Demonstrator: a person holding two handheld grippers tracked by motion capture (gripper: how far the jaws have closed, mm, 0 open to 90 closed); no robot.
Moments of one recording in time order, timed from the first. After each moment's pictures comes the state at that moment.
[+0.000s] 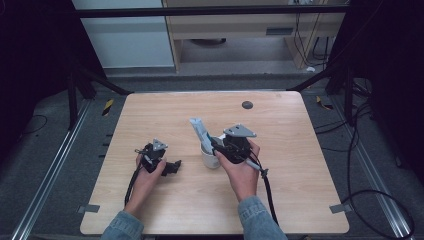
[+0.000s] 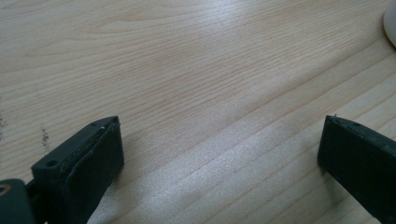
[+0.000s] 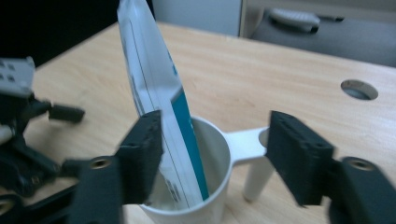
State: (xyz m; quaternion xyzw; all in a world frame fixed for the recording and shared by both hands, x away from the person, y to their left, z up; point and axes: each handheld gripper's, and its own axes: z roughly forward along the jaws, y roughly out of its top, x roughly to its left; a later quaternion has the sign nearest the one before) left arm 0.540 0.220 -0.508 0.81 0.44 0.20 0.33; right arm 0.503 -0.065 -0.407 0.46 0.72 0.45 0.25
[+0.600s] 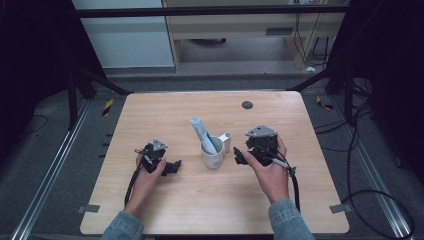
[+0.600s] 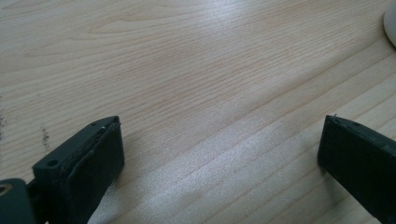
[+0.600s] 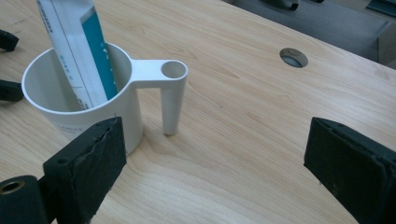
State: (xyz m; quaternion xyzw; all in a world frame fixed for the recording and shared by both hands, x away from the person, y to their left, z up) left arm 0.539 0.220 -0.508 0.81 0.45 0.20 0.33; right arm 0.497 -0.131 -0.402 0.44 0.78 0.36 0.28
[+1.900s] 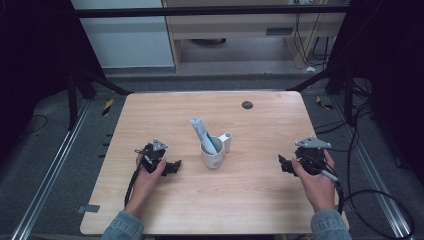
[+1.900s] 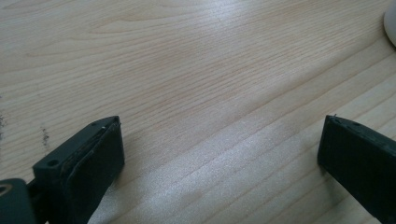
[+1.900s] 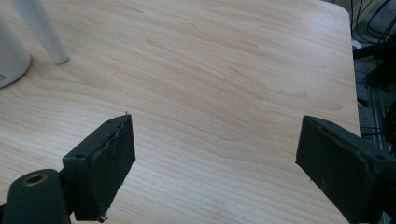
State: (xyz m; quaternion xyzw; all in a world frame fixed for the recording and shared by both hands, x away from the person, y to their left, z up) left arm 0.539 0.220 -0.508 0.81 0.45 0.20 0.33; right arm 0.472 -0.255 -0.427 0.51 0.74 0.32 0.29
